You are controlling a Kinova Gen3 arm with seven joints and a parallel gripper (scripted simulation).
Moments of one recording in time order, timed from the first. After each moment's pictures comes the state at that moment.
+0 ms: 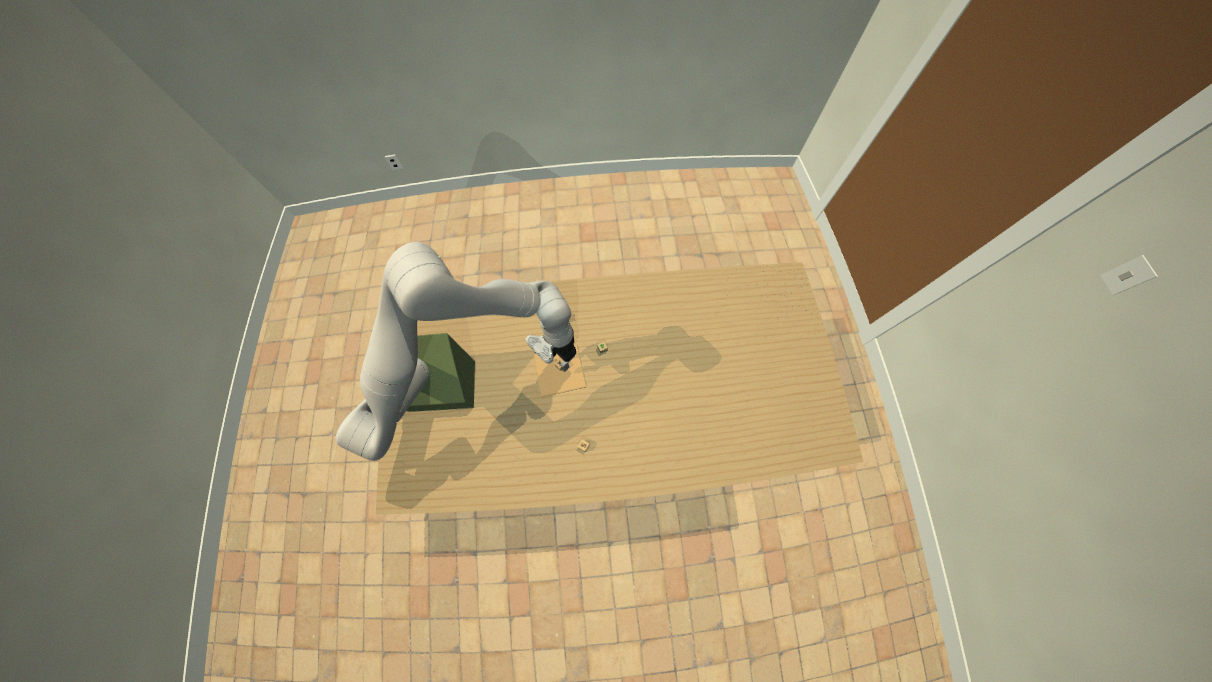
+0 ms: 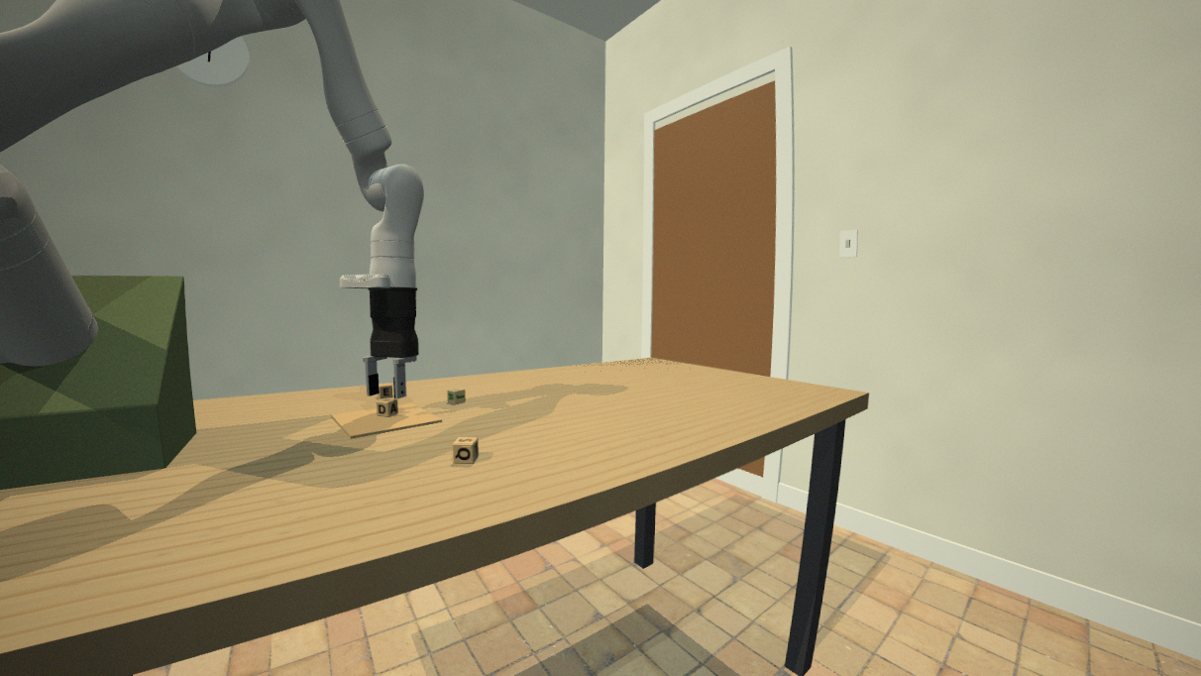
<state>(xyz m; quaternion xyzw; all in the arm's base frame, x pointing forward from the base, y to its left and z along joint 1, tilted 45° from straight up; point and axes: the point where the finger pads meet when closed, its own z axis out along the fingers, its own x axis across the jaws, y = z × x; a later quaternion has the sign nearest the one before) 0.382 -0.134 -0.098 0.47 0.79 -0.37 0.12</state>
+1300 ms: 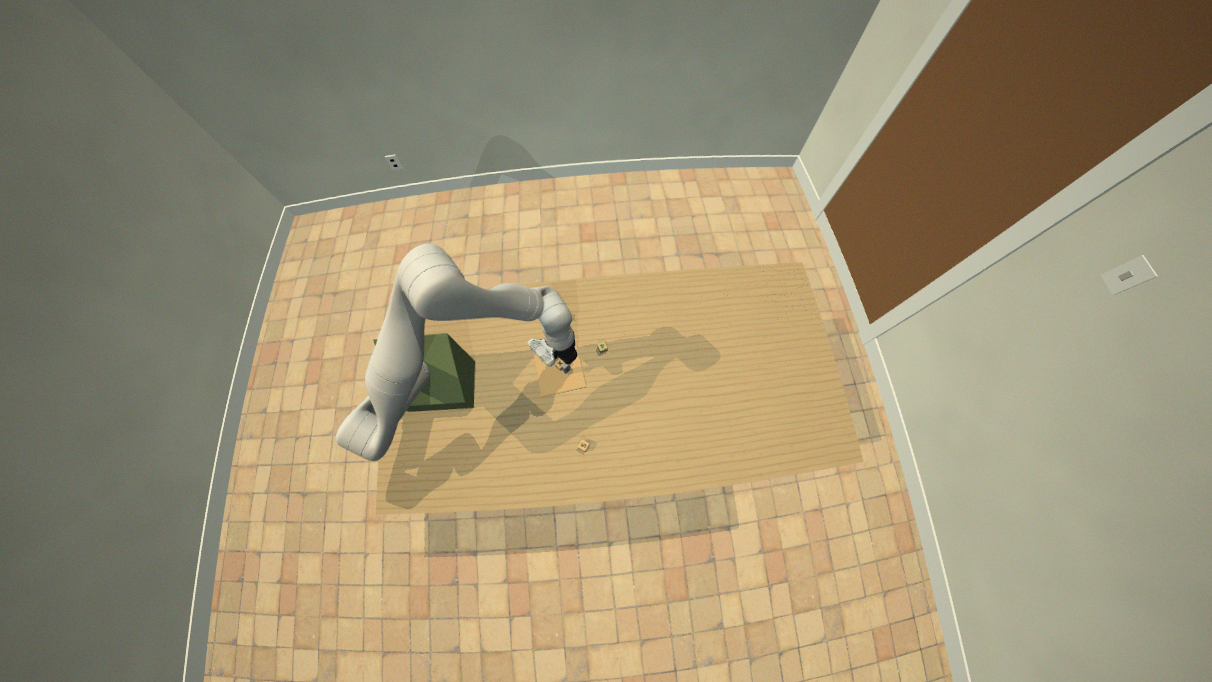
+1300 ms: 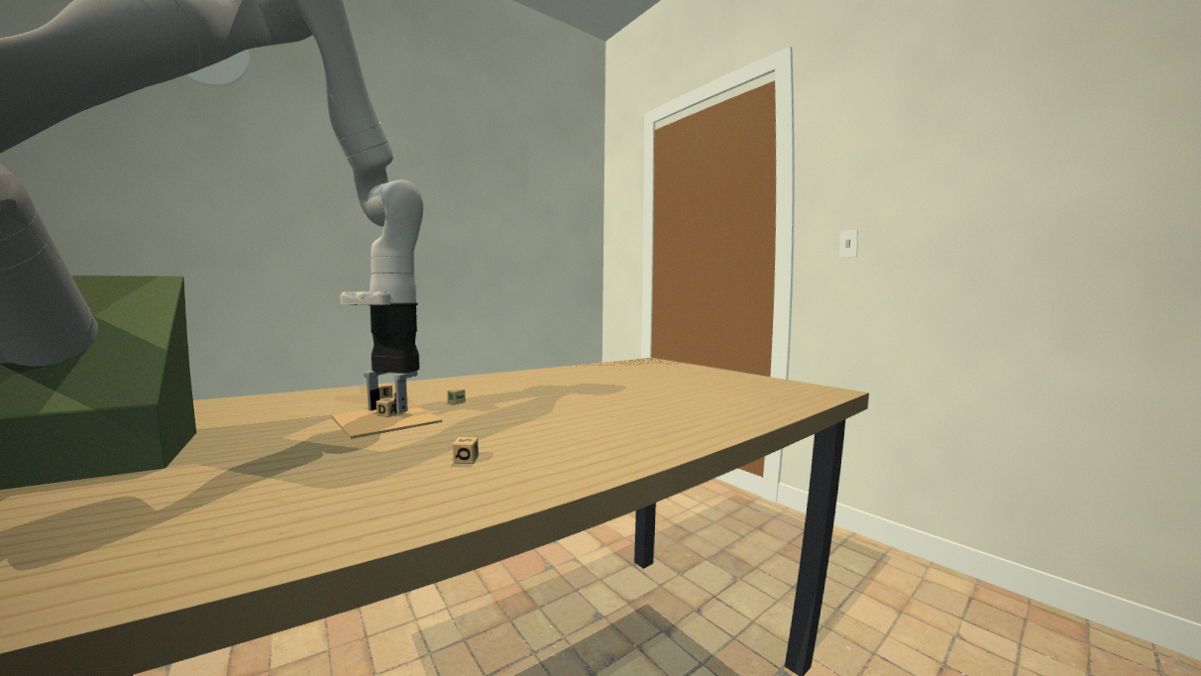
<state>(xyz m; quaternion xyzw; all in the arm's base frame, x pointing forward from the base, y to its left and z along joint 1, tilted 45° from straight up) 0.379 -0.152 -0.117 0.47 0.79 -0.37 0.12</state>
